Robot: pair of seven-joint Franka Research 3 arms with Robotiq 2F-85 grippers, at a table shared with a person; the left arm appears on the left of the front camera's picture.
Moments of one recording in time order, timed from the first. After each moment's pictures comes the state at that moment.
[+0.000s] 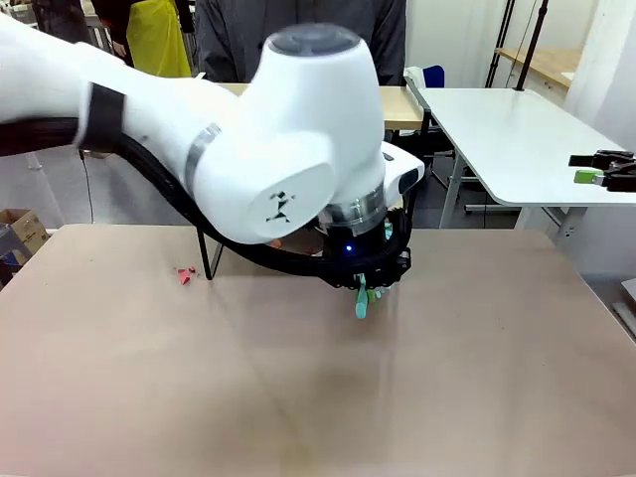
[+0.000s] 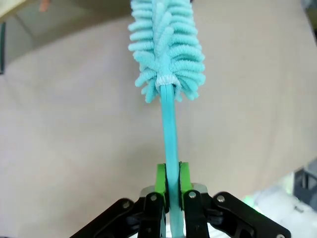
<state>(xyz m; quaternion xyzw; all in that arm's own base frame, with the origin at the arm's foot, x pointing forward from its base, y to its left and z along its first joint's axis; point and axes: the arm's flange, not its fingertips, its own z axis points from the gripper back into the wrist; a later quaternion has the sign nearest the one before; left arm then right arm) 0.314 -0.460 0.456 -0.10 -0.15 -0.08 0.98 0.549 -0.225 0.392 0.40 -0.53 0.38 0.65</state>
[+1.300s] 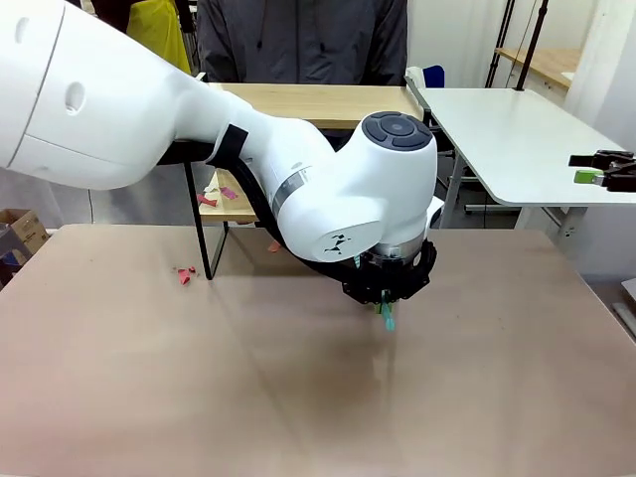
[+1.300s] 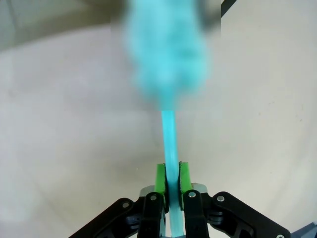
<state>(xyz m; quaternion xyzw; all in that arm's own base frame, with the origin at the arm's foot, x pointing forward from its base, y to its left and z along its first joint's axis) 0.362 -0.517 0.385 -0.06 -0.15 0.01 0.99 0.549 -0.225 0.392 0.40 -0.53 0.38 0.65</state>
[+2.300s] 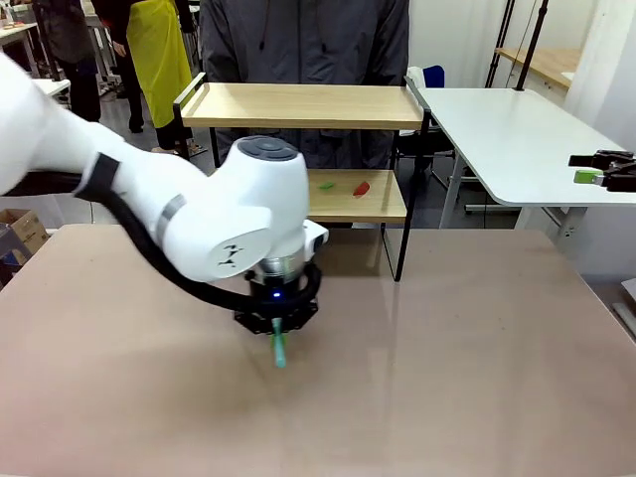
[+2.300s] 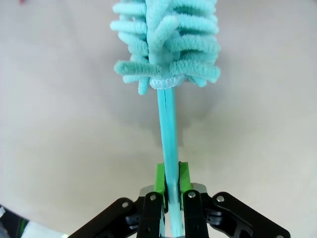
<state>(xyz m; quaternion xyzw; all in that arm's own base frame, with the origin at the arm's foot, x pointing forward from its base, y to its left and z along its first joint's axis) 0.364 -0.344 0.339 0.01 -0.05 0.06 1.00 0.549 -0.225 0.392 0.40 -0.53 0.38 0.65</state>
